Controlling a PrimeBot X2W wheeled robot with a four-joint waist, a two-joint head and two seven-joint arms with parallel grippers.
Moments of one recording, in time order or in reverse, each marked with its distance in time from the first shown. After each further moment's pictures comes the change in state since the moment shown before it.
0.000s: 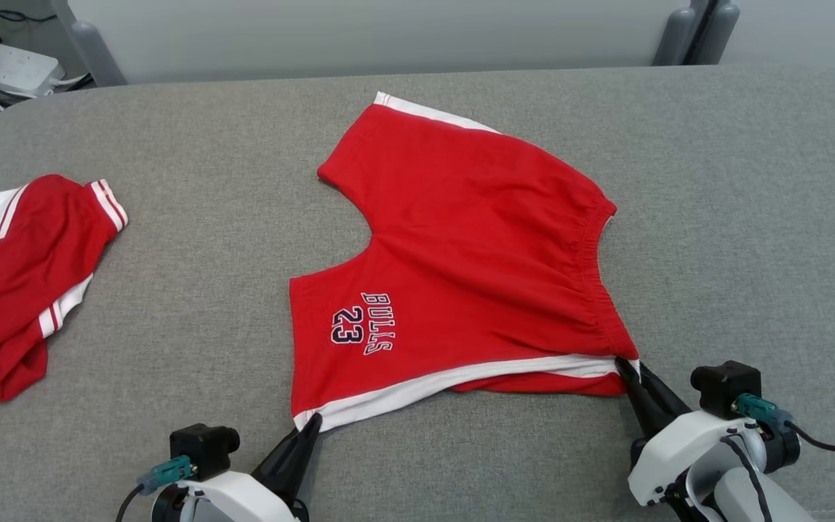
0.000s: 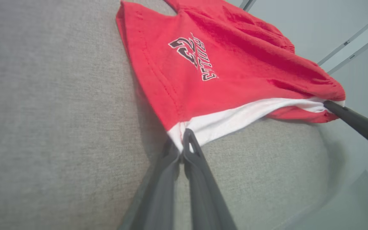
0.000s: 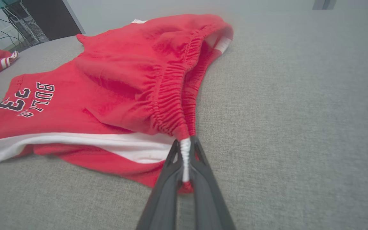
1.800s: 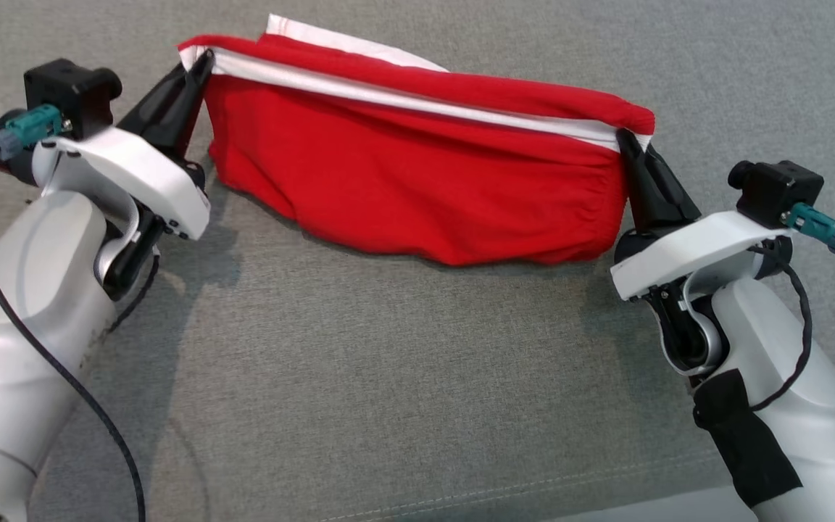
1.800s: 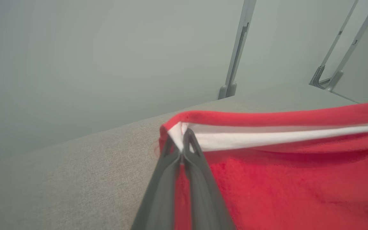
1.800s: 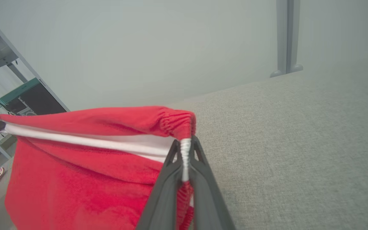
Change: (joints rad) left arm -0.718 0.137 -0.061 0.160 0.109 -0.001 0.000; right arm -0.339 0.061 -0.085 -0.086 0.159 0.000 0.000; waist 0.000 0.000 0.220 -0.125
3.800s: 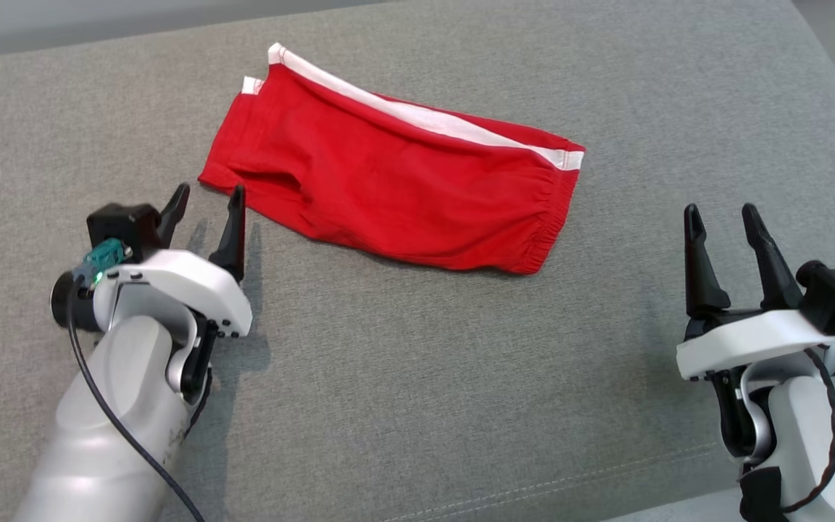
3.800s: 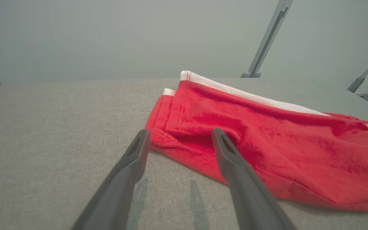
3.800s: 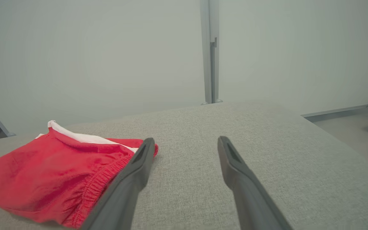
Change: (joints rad) left arm 0.239 -0.210 0.349 0.128 0.225 0.116 -0.007; right arm 0.283 0.064 -0.338 -0.202 -0.384 0.001 -0.002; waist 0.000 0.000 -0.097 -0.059
